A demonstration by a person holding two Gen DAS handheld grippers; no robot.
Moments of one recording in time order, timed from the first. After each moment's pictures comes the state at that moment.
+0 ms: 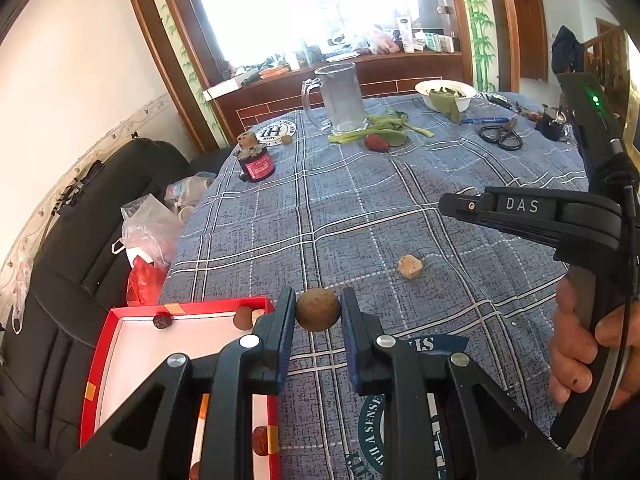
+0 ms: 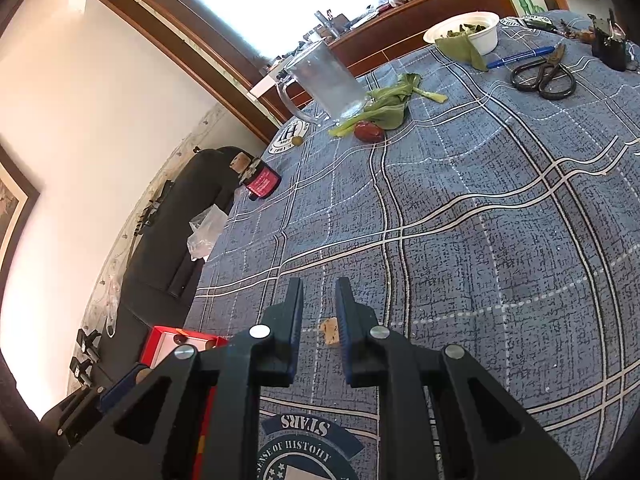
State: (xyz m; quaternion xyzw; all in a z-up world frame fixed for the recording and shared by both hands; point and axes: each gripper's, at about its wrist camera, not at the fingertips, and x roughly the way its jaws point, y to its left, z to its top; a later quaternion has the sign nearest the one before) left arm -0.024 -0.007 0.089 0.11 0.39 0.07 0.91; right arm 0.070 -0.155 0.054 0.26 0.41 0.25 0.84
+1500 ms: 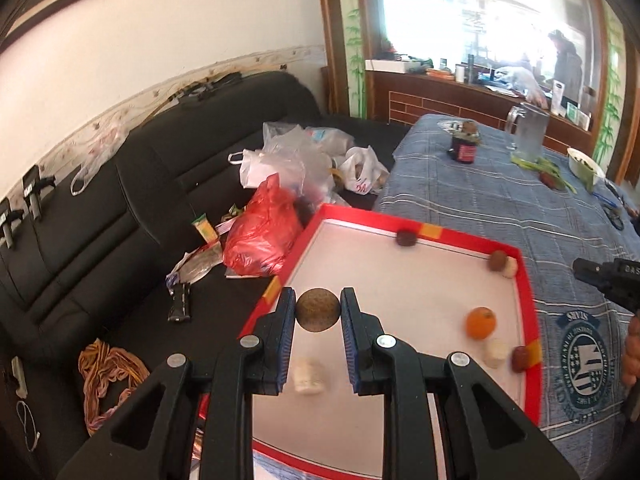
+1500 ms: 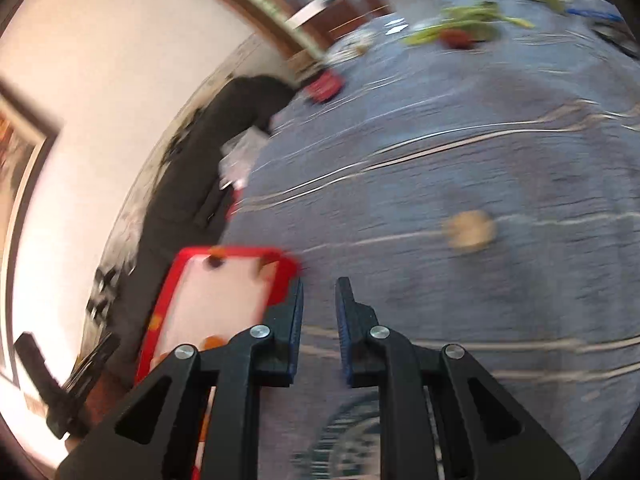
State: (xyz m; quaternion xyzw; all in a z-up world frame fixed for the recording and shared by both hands) left arm -0.142 0.221 0.097 -0.04 0.37 0.25 0.90; right arm 0.037 -0.054 0.039 0.22 0.48 0.35 0.78
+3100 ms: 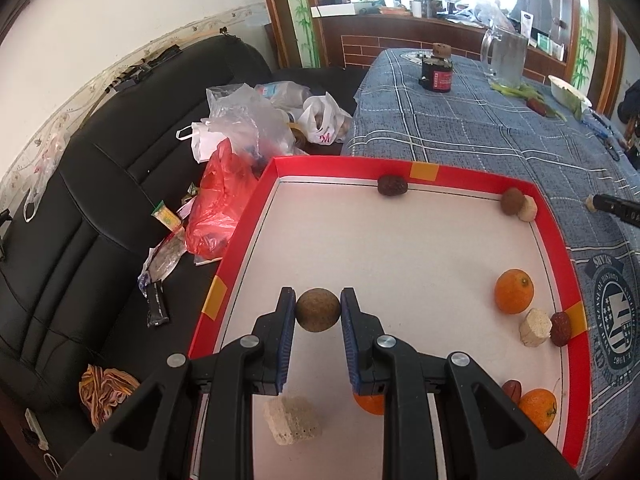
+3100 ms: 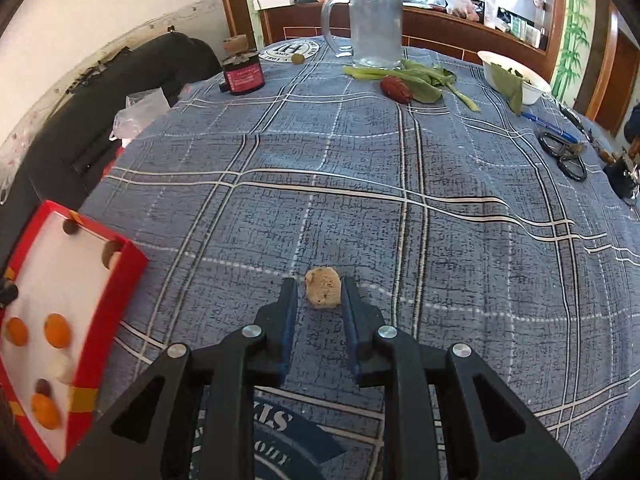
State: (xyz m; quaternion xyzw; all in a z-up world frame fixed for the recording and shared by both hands) left arm -0.091 0.234 0.048 0.01 0.46 0.17 0.87; right arm 0.065 -0.058 0.032 -0.04 0.47 0.18 0.86
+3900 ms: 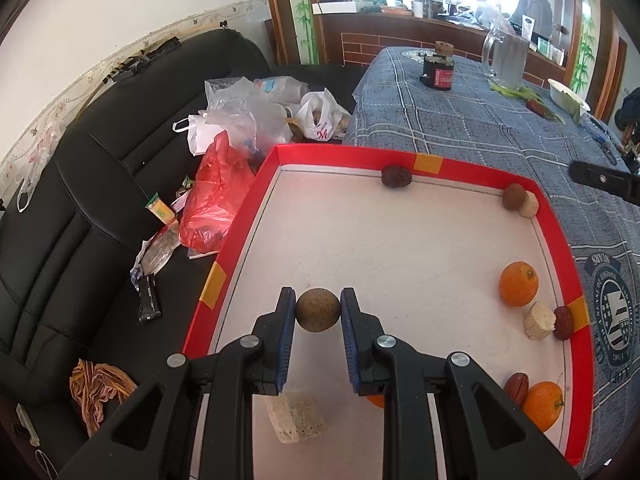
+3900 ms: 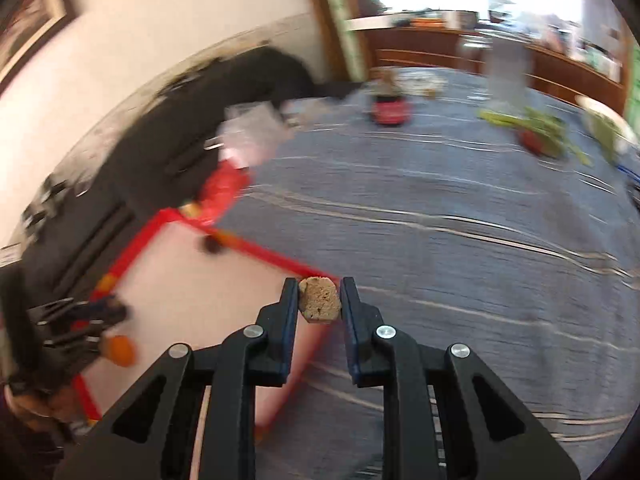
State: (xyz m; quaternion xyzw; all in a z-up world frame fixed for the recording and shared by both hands) left arm -0.094 0.241 0.040 -0.01 0.46 0.16 0.87; right arm 0.022 0.045 0.075 0.00 0.43 0.35 0.83
